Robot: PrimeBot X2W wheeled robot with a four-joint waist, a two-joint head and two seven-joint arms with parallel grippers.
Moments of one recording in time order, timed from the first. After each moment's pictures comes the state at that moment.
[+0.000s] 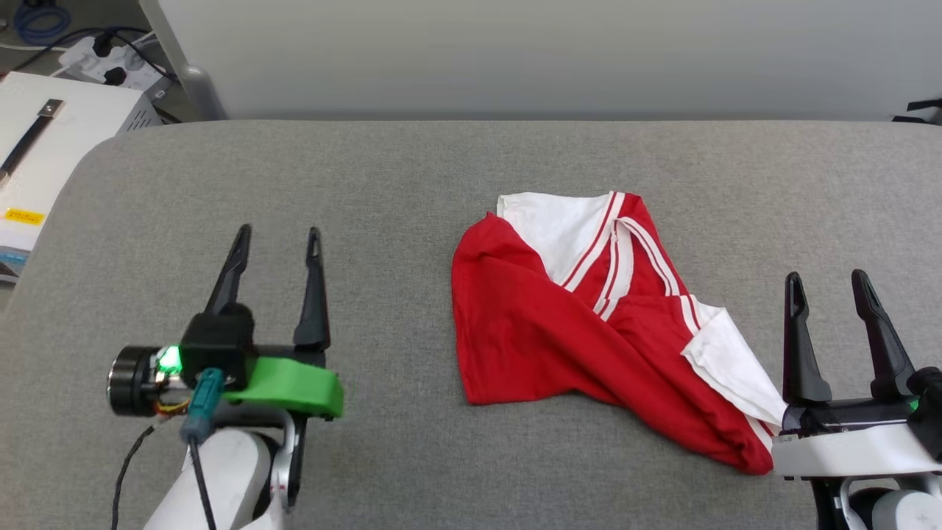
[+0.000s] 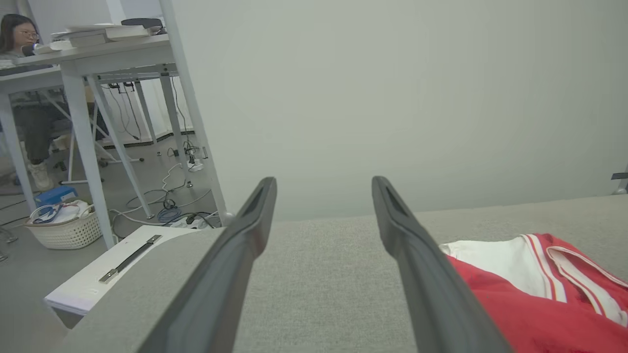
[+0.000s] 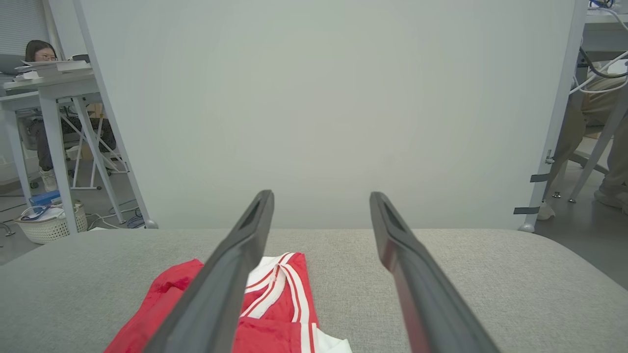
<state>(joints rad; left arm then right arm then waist) -0.27 0.36 -0.41 0.04 -0.34 0.32 -0.26 0.02 -0.05 -0.06 -0.16 0.16 0.13 -0.26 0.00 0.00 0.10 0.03</state>
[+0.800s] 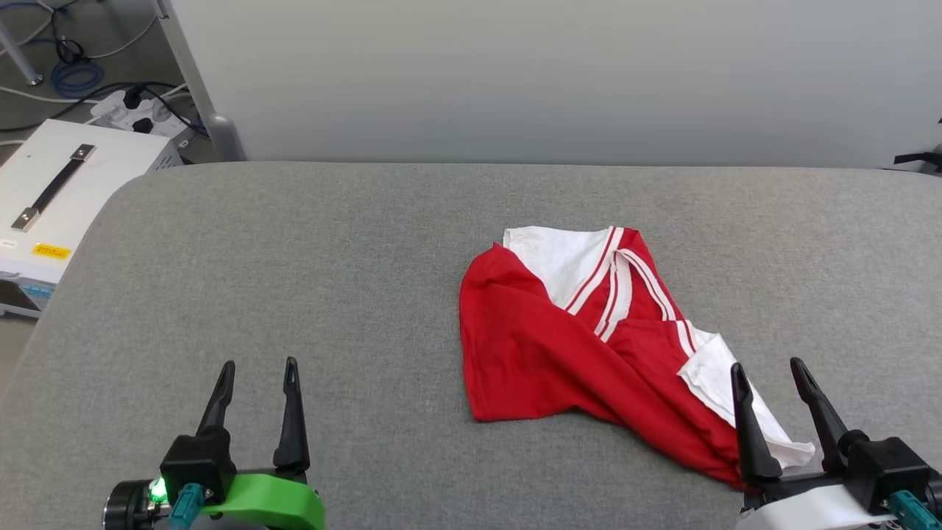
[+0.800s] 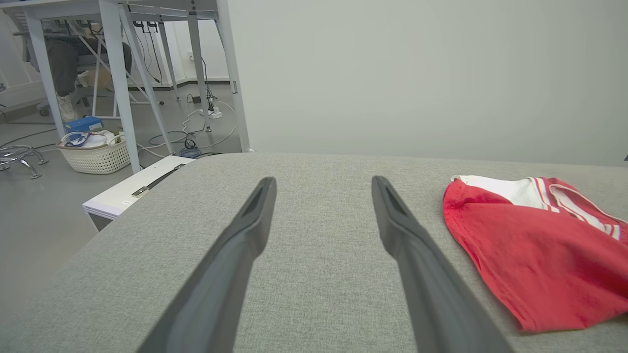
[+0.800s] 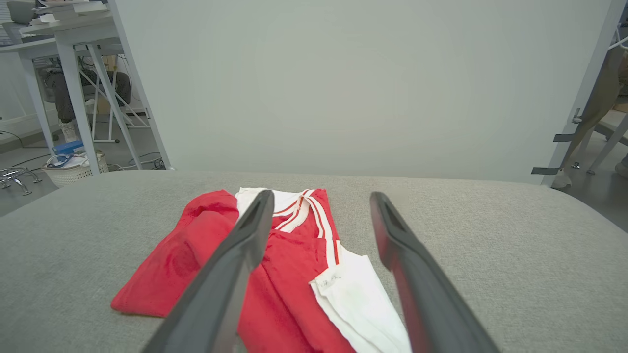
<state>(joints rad) 0.07 0.11 -0.04 0.05 -0.14 0.04 -0.26 0.14 -0.05 0.01 -0.05 0.12 0.13 -0.26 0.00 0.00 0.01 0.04</state>
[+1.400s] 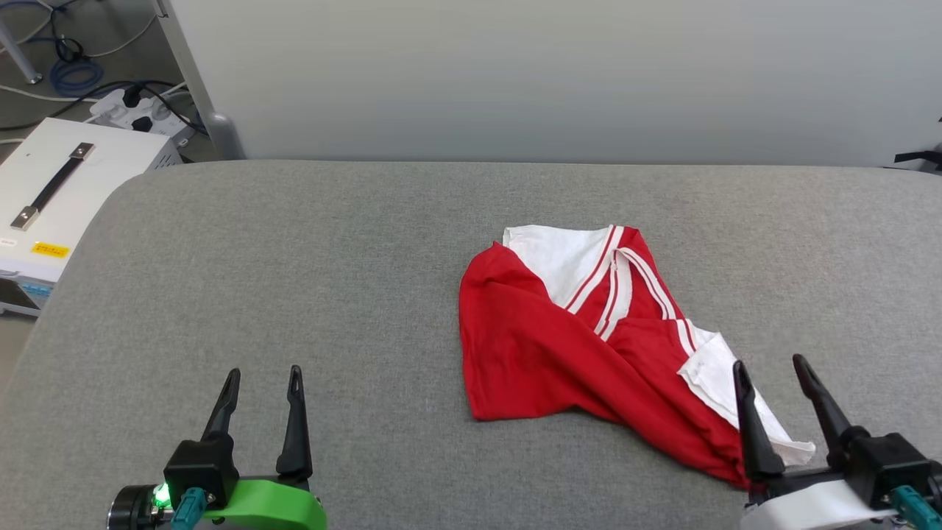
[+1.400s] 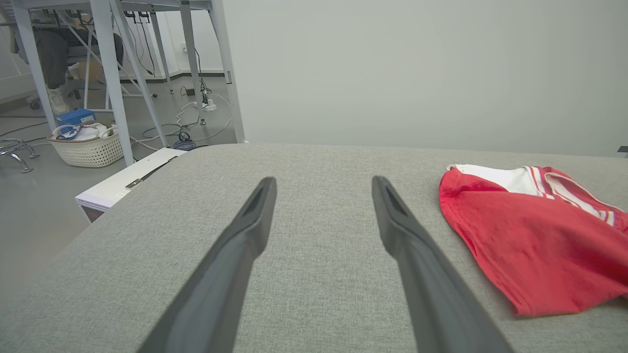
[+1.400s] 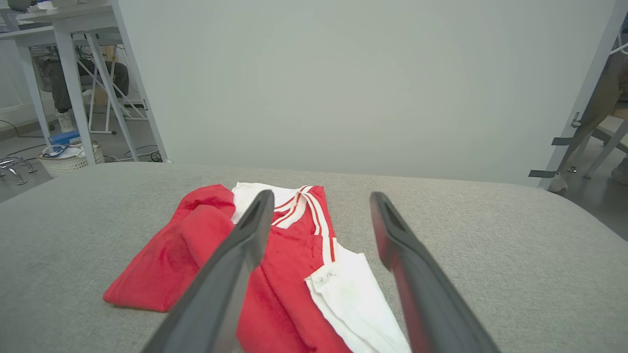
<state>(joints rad) 0.08 0.07 0.02 0.07 -0.09 -0.03 -0.26 0.13 -0.05 0.00 -0.04 0.09 0.13 -0.26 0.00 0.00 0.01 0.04</state>
